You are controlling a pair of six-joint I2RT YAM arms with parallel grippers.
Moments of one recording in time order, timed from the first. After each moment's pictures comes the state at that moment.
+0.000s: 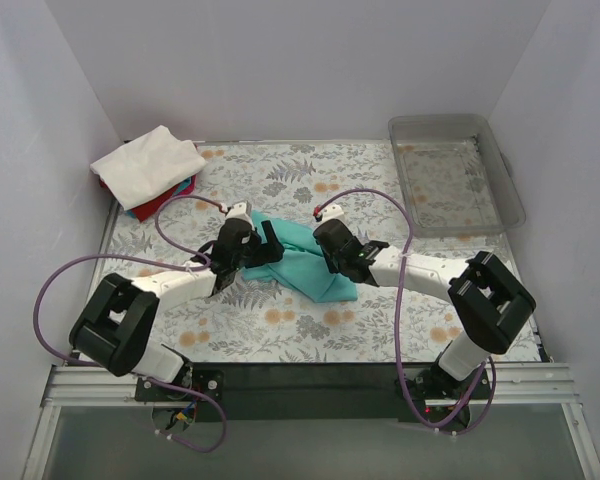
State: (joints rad) left arm -0.53 1.46 0.64 0.21 -0.06 -0.62; right arm 0.86 1.61 0.94 -0.19 0.42 0.28
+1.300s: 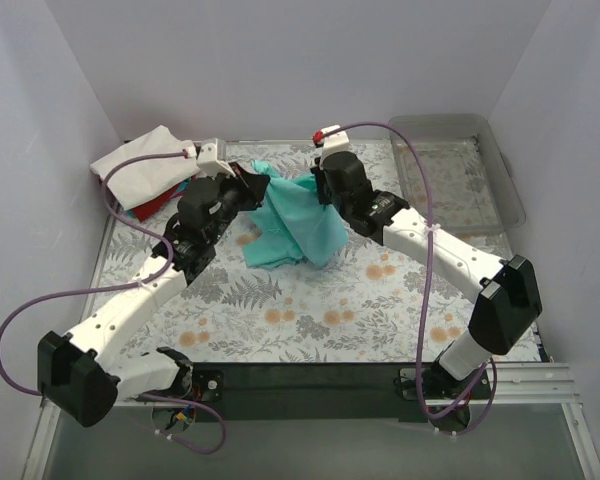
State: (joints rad) left arm -0.54 1.17 0.94 0.14 -0.12 -0.55; right arm 0.79 1.59 1.35 -0.21 0.40 0.14
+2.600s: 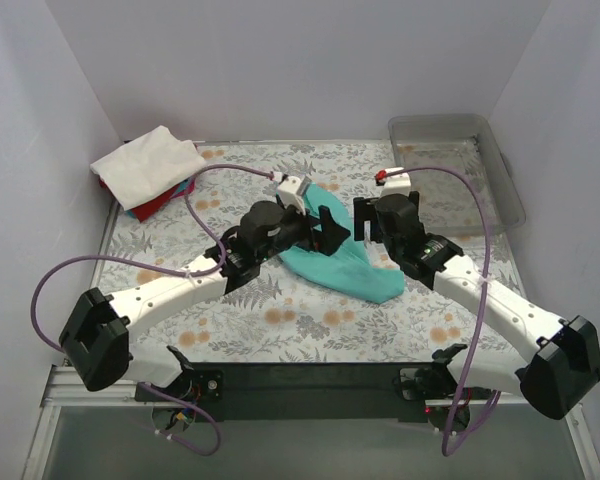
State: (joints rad) left arm -0.86 1.37 0.95 0.21 0.06 -0.49; right arm 0.67 1.16 0.92 -0.27 0.49 0.24
